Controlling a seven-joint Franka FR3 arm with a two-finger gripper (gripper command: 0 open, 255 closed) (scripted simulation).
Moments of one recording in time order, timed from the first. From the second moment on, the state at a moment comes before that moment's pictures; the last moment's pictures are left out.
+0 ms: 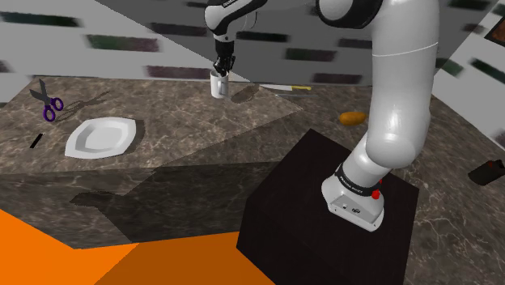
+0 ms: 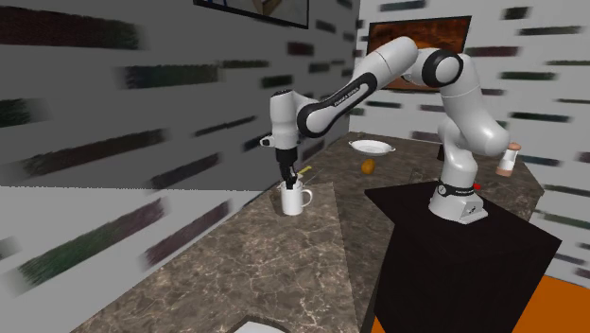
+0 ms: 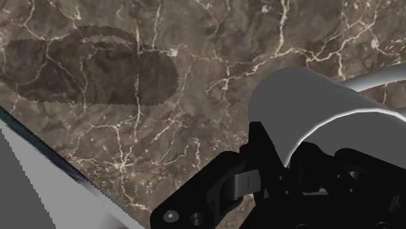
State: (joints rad) arm -0.04 0.53 -0.10 -1.62 0.07 2.10 -0.29
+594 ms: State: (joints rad) arm -0.03 0.48 -0.11 -1.57 0.07 2.00 -0.29
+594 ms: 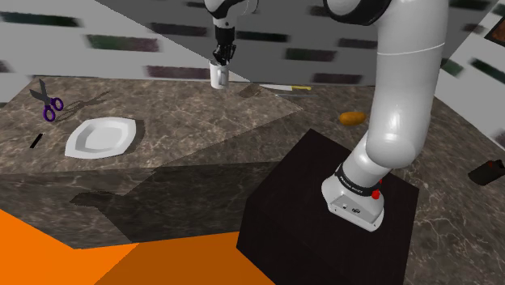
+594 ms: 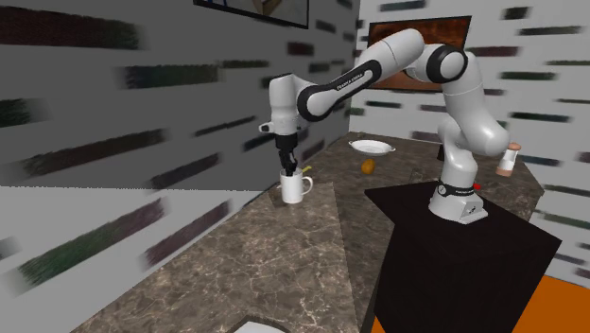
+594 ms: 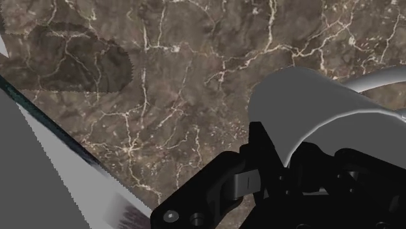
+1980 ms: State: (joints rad) arm -0.12 0.00 -0.20 -2.18 0.00 2.12 -0.45
